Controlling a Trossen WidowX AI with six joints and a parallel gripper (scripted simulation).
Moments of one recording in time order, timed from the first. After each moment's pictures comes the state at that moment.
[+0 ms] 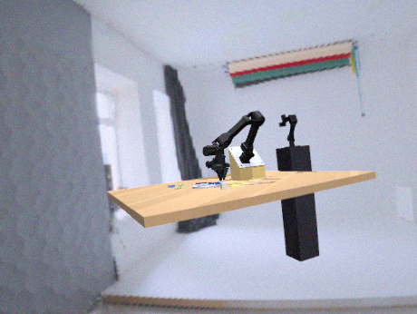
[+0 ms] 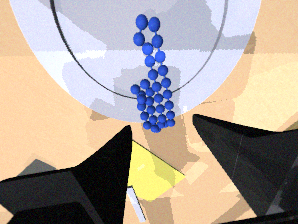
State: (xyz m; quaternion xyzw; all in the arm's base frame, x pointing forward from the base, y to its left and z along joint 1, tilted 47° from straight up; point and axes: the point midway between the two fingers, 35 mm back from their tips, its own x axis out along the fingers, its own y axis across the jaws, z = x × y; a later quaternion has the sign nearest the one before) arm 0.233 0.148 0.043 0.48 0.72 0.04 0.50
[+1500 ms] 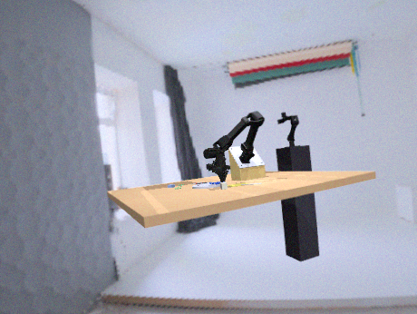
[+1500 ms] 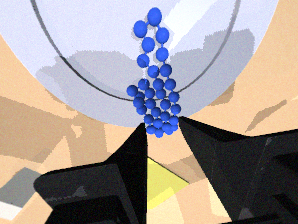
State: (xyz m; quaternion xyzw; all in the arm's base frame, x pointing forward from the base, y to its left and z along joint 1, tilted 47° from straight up) arm 0.229 0.160 0.033 0.48 0.72 0.04 0.49
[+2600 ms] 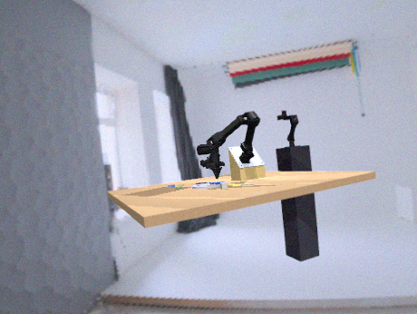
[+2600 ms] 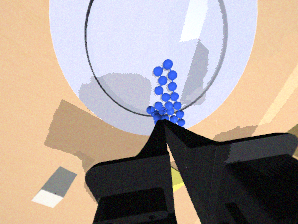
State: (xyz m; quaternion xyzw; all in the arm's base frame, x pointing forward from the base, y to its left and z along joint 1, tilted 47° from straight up) arm 0.263 0.135 0.042 0.48 0.72 0.04 0.50
